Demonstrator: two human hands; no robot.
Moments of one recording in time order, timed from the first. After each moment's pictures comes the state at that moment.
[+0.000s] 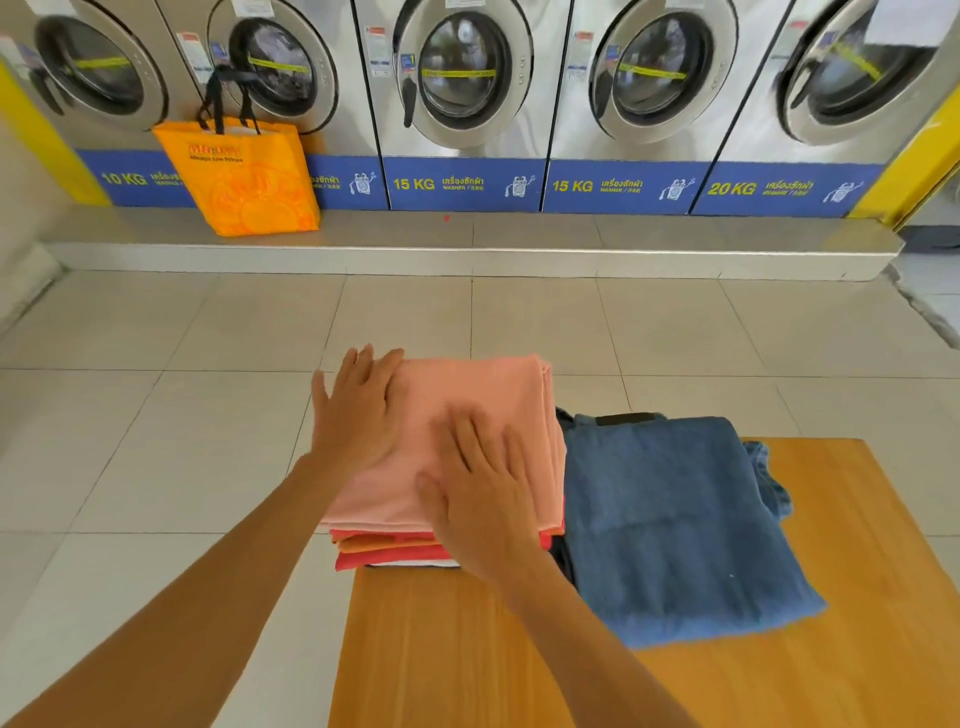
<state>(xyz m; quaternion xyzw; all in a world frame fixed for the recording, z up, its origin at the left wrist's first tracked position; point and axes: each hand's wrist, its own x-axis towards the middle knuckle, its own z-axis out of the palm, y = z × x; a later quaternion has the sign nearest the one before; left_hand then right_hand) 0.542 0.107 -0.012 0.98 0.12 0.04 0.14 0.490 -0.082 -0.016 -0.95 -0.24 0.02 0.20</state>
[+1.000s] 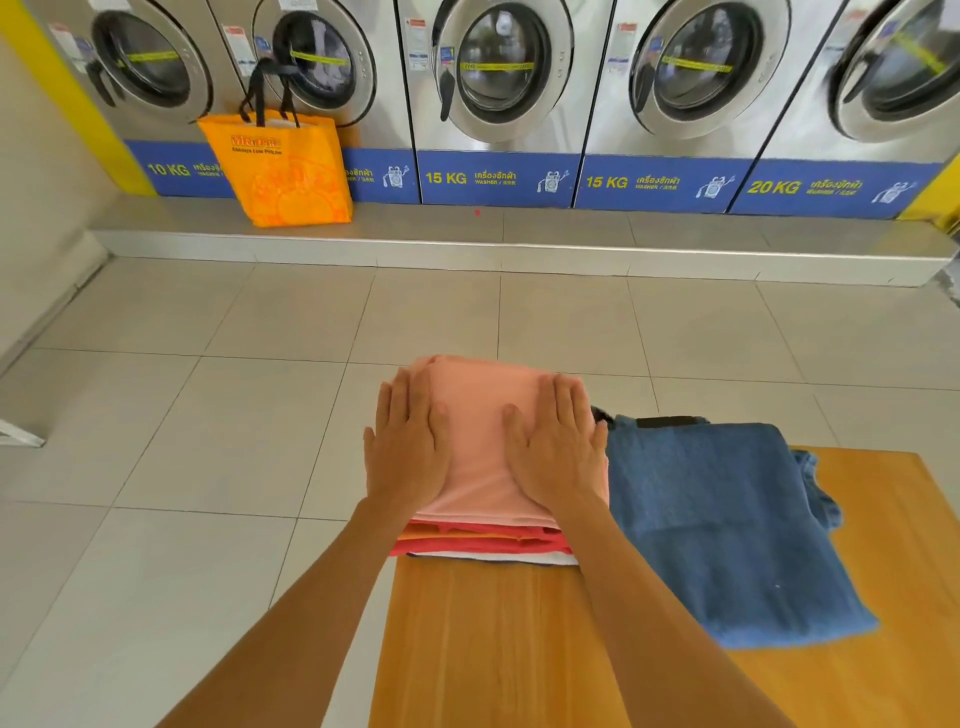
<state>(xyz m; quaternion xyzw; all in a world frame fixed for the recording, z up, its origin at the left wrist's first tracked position) 0.505 0.090 -0.043 0.96 0.18 0.03 0.21 0.550 -0.087 -0.028 -0.98 -0.07 0.04 0.19</state>
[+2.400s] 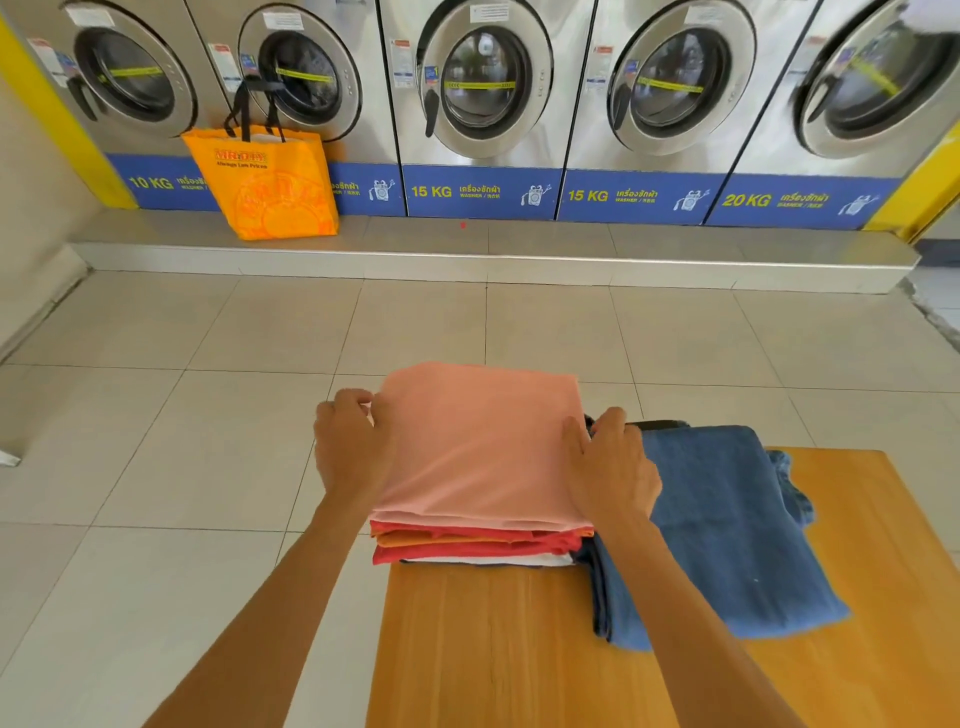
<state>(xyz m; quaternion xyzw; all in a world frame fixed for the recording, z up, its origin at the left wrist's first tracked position) 0.500 0.117 -0.004 0.88 0.33 0.16 0.30 0.535 -0.136 0.013 -0.97 0.10 0.02 0.23</state>
